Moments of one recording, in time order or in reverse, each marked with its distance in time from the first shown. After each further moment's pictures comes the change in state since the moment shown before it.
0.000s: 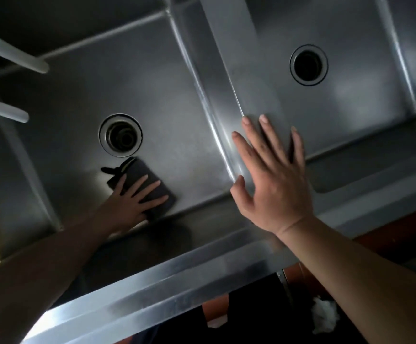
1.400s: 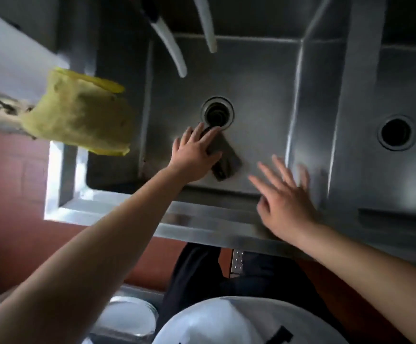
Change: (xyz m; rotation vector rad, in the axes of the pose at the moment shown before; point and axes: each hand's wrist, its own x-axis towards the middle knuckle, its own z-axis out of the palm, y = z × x) left_hand -0.060 0.037 -0.177 -0.973 0.169 -0.950; right_hand -0.012 -0.064 -0.018 0.106 -0.431 -0.355
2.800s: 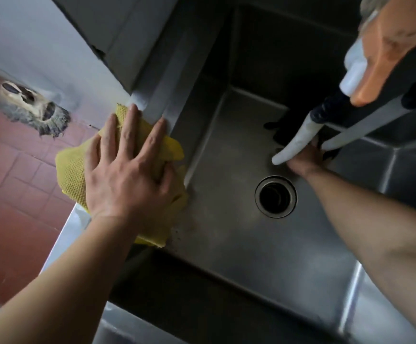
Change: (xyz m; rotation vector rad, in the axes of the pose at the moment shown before) left_hand 0.009 -0.186 -0.125 0.236 0.644 -0.355; right_hand 0.430 -0.001 0.054 0.003 -0.077 0.409
